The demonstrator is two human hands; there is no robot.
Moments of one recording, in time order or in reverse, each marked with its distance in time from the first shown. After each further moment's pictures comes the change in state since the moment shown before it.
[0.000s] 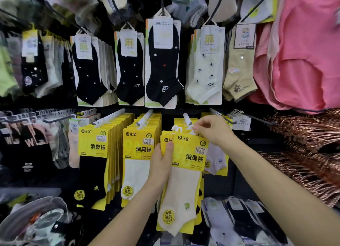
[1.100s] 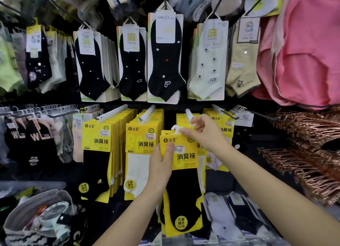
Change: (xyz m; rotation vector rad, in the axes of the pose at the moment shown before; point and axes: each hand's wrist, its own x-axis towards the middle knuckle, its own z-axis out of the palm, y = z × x) left_hand -0.019 0.002 -0.007 -0.020 0.030 0.058; right_hand -0.025 -0.003 0.023 -0.001 -0.006 0.027
